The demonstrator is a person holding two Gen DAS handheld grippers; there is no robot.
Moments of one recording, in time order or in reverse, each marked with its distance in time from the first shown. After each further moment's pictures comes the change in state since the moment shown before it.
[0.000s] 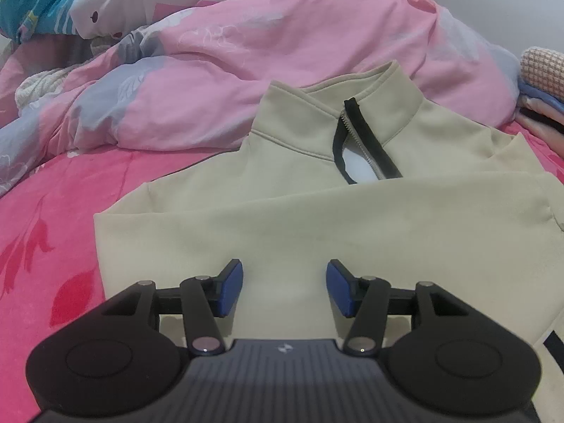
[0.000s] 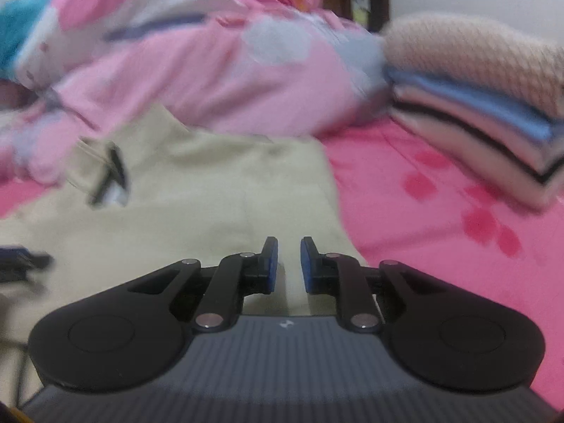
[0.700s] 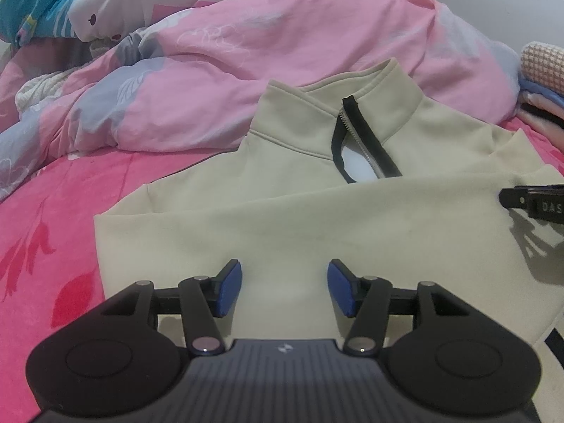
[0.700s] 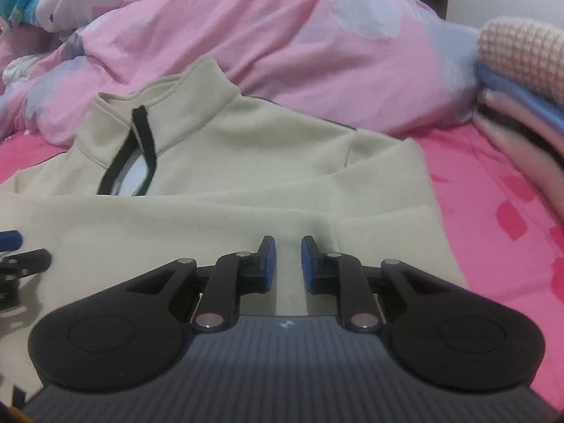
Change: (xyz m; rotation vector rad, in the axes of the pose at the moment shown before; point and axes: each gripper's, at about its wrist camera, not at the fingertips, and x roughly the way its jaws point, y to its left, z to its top) left arm 0.001 -0.002 0.001 0.014 0.001 0.008; right arm 0.084 0.032 0.011 -0.108 0.147 0.052
